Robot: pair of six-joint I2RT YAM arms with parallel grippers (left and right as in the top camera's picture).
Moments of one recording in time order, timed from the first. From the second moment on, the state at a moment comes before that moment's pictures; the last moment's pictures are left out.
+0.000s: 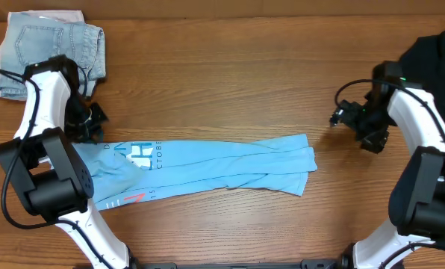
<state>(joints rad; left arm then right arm) 0.28 2.09 1.68 -1.31 0.02 -0.35 -0.20 1.87 1.33 -1.03 -0.15 0.40</state>
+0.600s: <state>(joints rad) 0.05 2.09 1.69 -1.13 0.44 -0.10 -0.08 1.82 1.05 -0.92 -0.45 0.24</state>
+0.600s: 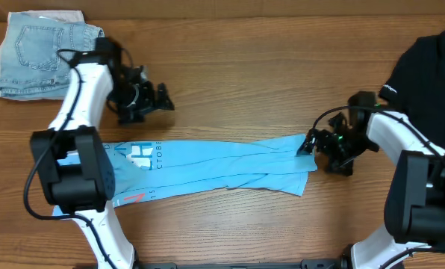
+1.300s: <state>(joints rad) -0.07 2.09 1.69 -1.12 0.33 -0.10 -0.04 1.84 1.16 -1.08 -0.35 0.29</state>
